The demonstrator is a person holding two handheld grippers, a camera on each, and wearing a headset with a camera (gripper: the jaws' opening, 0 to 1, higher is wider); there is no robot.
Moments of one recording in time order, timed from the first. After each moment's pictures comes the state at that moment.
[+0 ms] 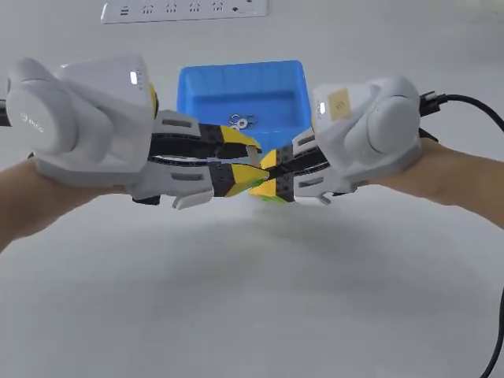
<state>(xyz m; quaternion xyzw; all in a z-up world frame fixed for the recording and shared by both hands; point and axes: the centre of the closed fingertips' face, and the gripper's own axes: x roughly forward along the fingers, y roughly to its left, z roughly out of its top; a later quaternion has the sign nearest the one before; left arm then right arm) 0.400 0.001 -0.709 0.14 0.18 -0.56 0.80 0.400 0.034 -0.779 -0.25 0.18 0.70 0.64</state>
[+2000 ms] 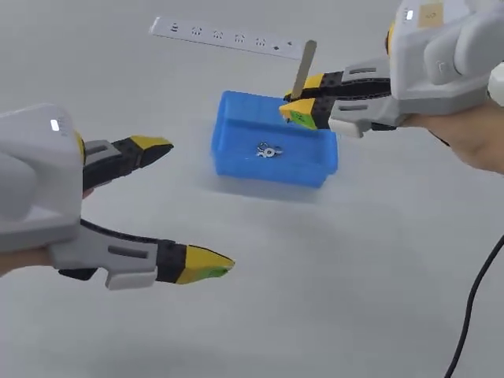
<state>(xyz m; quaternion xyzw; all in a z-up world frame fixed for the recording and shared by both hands) 0.358 0.088 -0.703 0.05 0.20 -0.41 0.89 0.511 0.063 -0.705 -0.24 0.13 0.65 0.71</state>
